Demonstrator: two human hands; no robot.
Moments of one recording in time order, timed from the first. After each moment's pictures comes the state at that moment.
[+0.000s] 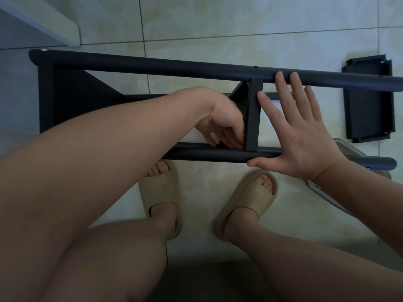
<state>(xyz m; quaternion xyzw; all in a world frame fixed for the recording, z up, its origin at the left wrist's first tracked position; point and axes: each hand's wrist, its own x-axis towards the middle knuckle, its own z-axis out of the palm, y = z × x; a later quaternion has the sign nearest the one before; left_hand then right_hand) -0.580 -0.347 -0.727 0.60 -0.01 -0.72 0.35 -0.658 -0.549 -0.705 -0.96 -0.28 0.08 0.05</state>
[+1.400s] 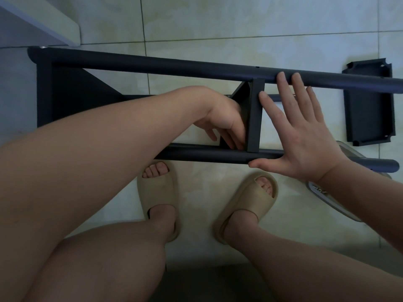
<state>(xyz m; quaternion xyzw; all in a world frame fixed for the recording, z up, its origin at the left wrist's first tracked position) -0.575 -0.340 -0.726 0.63 -0.10 -0.69 0.34 -0.656 -0.548 -0.704 -0.95 -0.28 0.09 0.05</state>
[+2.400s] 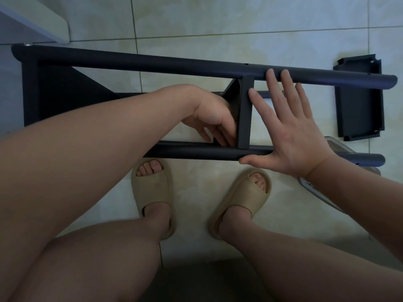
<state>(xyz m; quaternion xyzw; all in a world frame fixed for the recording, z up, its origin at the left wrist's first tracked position) -0.578 -0.340 -0.728 0.62 -0.09 -0.69 0.36 -0.657 -0.549 -0.705 -0.96 -0.28 0.08 0.05</state>
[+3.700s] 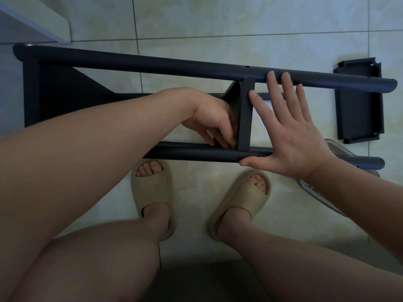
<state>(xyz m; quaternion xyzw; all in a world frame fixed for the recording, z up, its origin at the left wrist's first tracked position) -0.579 -0.337 -0.730 0.61 -0.09 -0.69 0.39 -0.655 -0.549 -0.705 -0.95 -0.28 0.09 0.04</state>
